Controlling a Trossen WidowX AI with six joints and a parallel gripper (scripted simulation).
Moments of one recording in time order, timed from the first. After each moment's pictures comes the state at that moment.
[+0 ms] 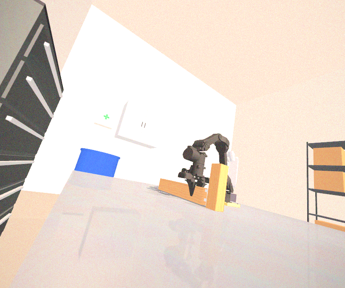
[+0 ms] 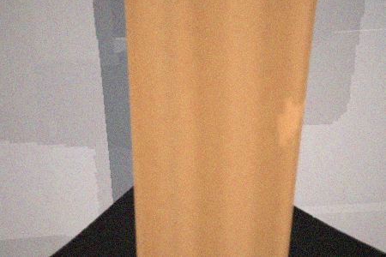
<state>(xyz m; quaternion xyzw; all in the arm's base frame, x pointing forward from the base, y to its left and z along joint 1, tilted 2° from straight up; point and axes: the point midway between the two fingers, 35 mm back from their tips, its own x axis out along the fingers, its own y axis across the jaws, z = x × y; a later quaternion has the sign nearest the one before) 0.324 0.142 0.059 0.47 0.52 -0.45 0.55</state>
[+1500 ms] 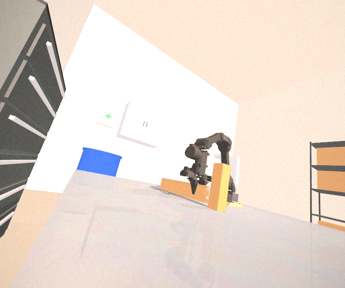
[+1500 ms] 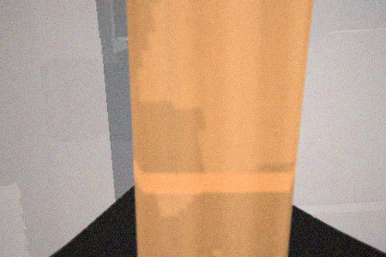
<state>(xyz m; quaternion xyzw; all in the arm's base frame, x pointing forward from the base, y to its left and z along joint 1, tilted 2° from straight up) 0.324 0.142 0.065 0.46 0.53 -0.45 0.55</state>
